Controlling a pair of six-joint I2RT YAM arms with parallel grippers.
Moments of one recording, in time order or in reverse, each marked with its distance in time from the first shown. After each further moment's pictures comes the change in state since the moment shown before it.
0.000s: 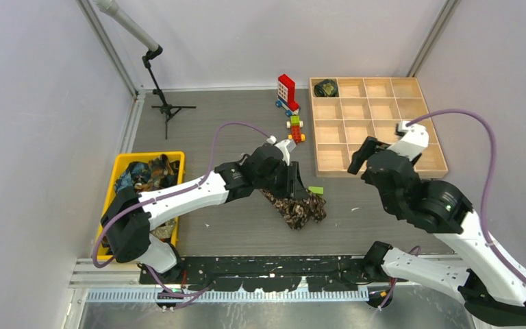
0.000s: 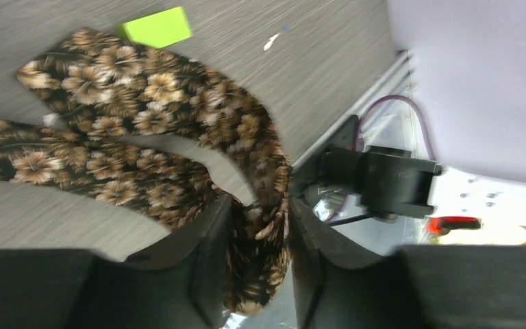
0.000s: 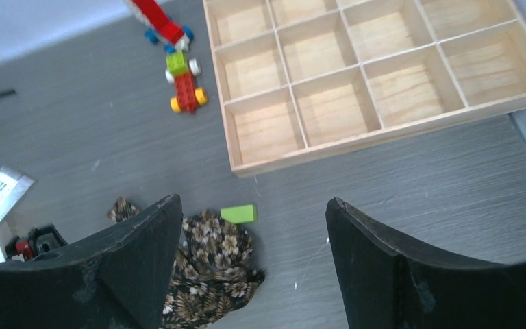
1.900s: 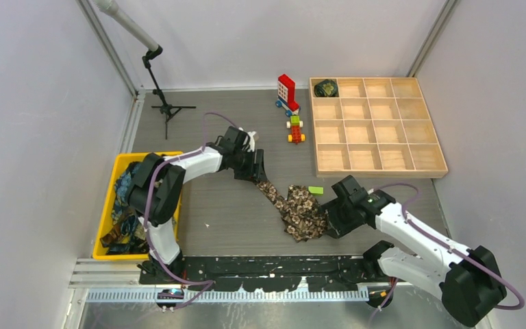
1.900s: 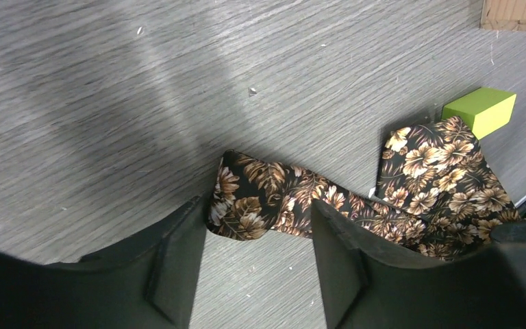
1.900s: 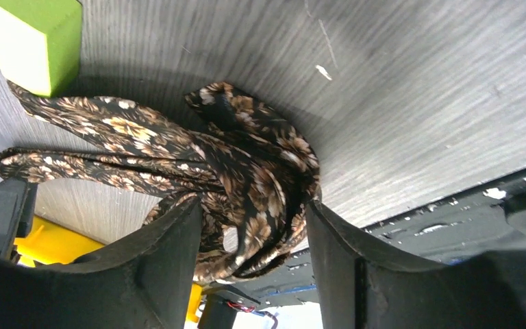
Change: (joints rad) left arm 0.459 0.317 -0.028 -0.054 0.127 0.436; right arm -0.299 0.160 -0.771 0.315 -0.958 0.908
